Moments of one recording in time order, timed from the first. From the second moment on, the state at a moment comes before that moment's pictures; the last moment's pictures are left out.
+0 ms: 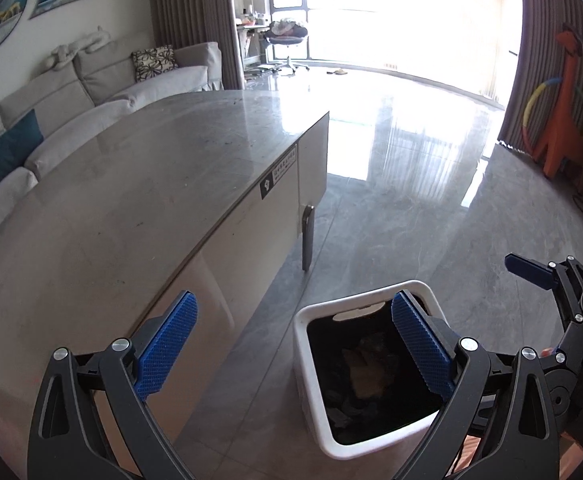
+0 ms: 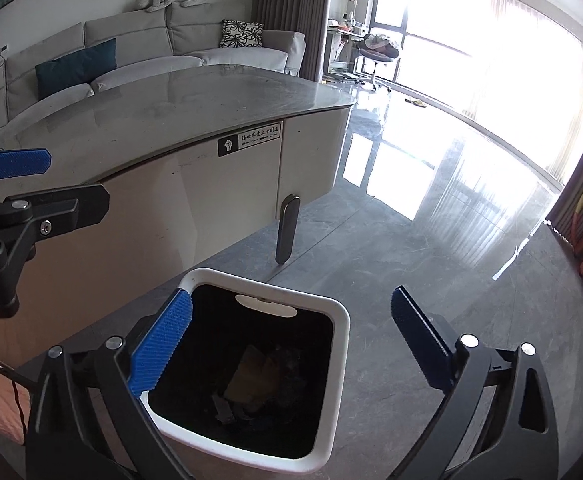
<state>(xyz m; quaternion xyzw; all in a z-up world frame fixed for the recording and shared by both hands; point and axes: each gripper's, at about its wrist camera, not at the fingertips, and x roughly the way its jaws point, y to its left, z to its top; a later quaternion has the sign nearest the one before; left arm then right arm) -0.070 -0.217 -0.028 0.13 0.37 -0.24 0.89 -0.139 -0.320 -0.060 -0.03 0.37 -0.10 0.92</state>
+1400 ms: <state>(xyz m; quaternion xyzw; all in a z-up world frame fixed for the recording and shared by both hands) -0.049 -0.106 0.031 0.09 0.32 -0.13 0.93 -0.078 -0.229 0.009 -0.08 0.29 -0.04 0.95</state>
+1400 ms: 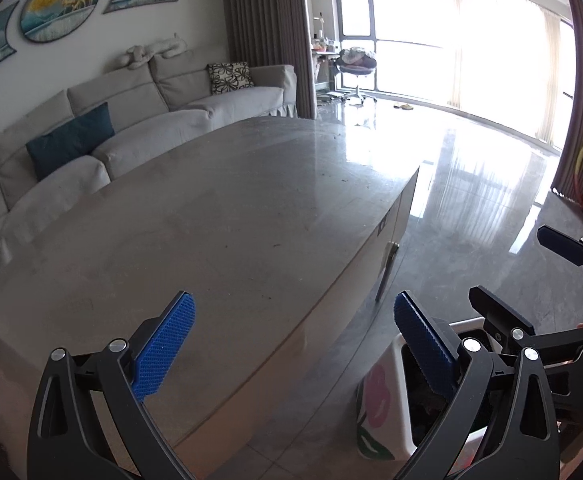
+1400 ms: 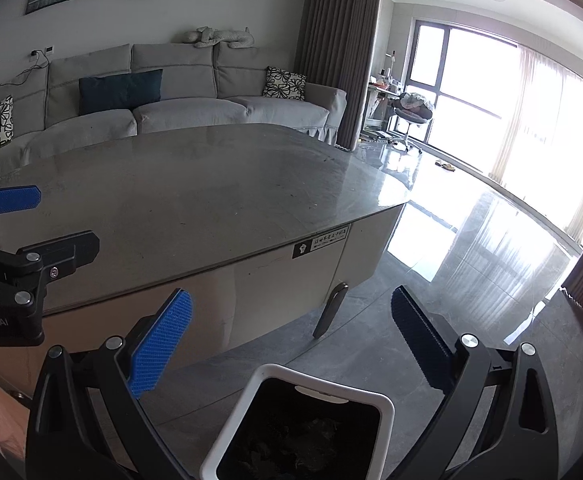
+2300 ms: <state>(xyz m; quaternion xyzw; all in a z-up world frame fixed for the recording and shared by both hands) 0.036 0.052 0.017 0.00 0.35 0.01 0.94 0.030 -0.072 0.011 -0.12 0.27 0.07 0.95</state>
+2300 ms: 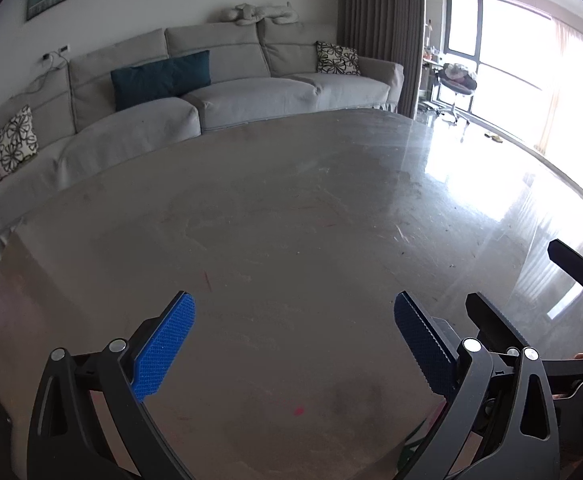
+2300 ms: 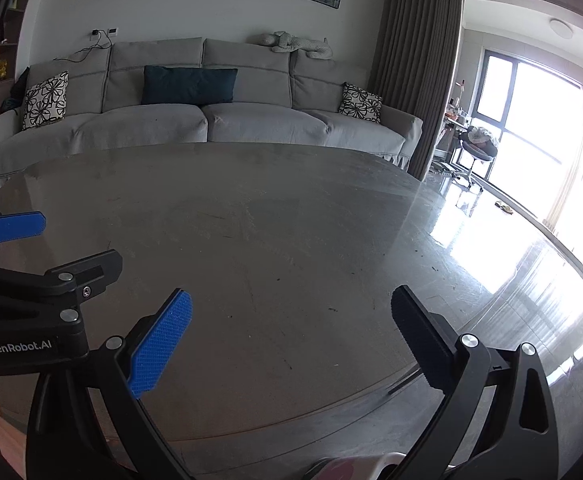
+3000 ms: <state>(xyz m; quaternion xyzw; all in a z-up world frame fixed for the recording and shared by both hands) 0.050 0.053 0.006 -0.01 0.35 -0.01 0.94 0.034 -0.069 0.002 -0.14 0.28 0.05 0.95</state>
